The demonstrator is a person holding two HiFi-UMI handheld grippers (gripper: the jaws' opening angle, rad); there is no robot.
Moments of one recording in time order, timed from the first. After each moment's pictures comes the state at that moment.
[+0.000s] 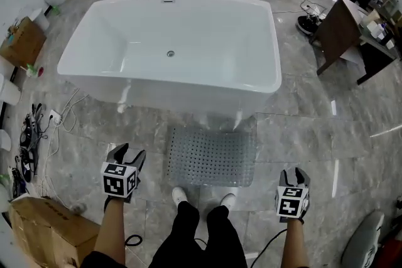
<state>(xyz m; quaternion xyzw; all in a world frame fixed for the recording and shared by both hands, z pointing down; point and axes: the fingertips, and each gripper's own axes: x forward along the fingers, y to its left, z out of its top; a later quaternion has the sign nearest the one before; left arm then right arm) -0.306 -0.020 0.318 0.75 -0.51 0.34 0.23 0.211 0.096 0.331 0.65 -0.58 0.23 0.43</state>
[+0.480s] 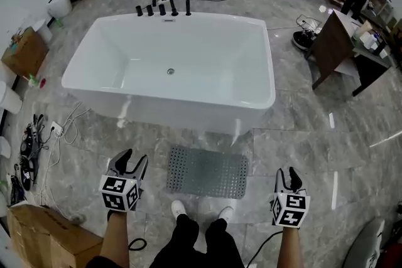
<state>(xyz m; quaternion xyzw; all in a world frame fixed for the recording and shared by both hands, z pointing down) -0.277 -0.030 0.232 0.79 -0.53 0.25 0.18 0.180 0.056 0.235 0.69 -0.64 0.20 0.28</state>
